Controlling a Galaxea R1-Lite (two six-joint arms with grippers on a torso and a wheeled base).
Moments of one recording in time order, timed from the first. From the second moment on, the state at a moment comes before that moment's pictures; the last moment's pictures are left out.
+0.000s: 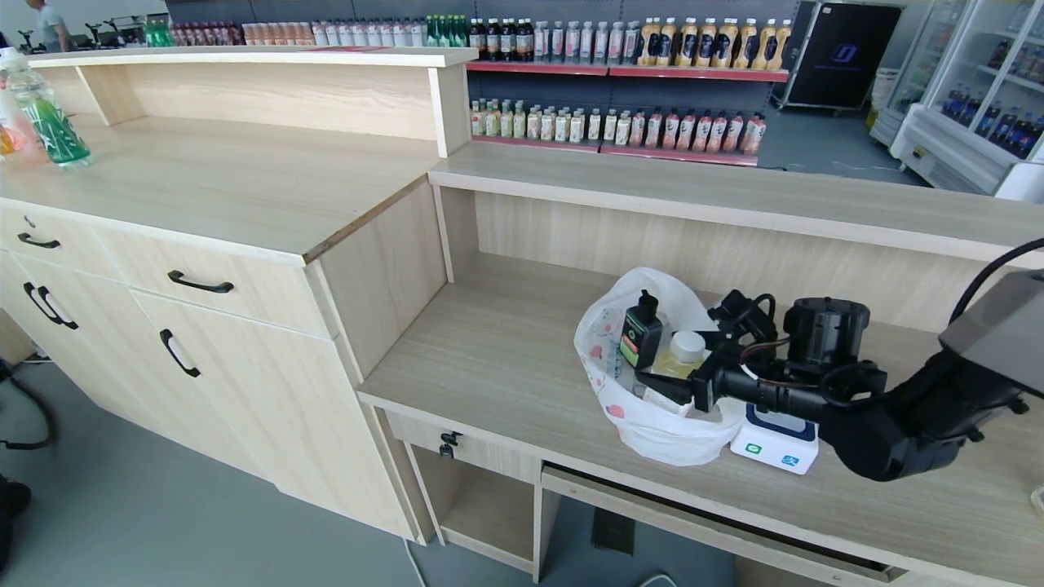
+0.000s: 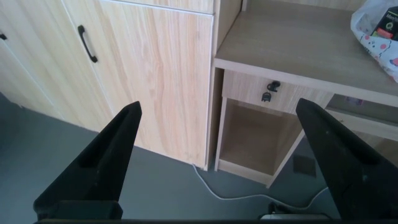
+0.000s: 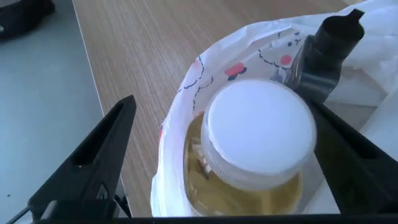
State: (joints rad) left arm 0.00 0.00 0.00 0.00 0.00 0.00; right arm 0.19 2.09 -0.79 -1.08 0.57 -0.29
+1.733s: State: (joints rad) left arm 0.00 0.00 0.00 0.00 0.00 0.00; right arm -0.33 1.78 -0.46 -1.10 0.00 -0.21
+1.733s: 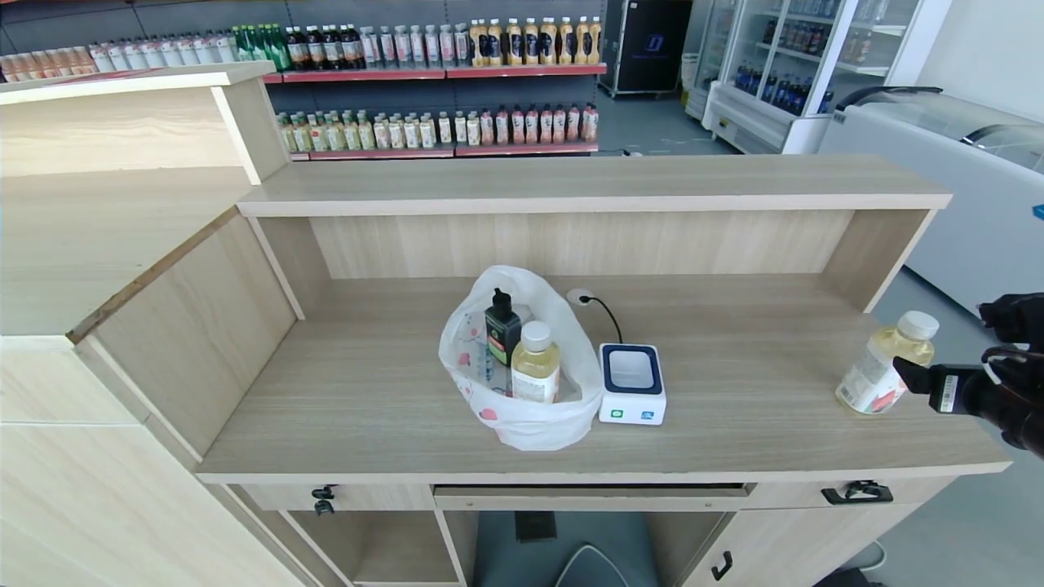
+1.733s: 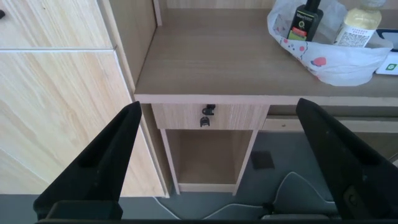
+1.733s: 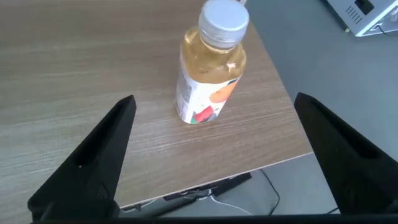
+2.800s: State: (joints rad) left arm 0.00 0.00 0.00 0.00 0.00 0.00; right arm -0.43 2.05 -0.62 -1.17 0.12 -0.29
